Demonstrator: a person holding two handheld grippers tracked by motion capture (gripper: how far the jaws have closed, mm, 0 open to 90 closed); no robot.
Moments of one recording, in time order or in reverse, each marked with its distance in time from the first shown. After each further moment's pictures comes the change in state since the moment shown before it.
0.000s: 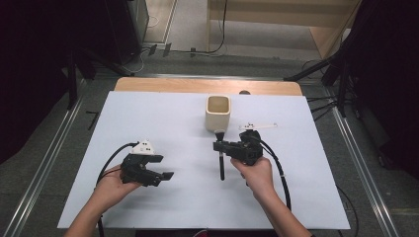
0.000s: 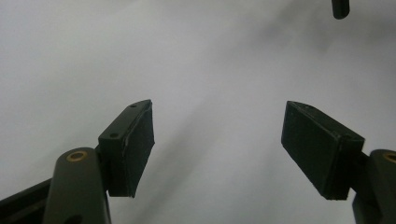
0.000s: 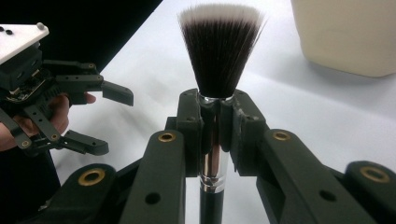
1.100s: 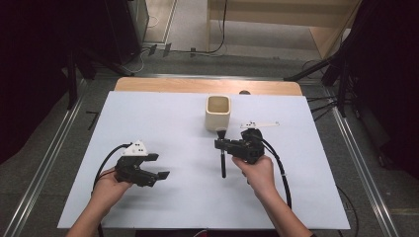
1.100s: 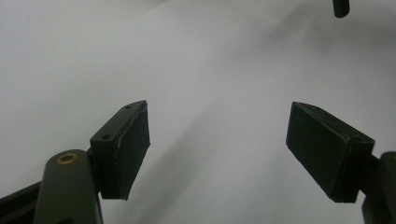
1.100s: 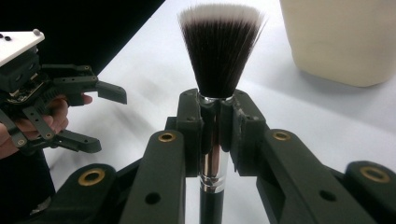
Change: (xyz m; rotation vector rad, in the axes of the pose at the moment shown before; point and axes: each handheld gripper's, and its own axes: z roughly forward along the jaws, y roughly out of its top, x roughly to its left) left arm 0.010 -0.012 -0.007 -0.071 0.017 -0.006; right arm -0.001 0.004 -0.003 -0.015 -0.015 -0.017
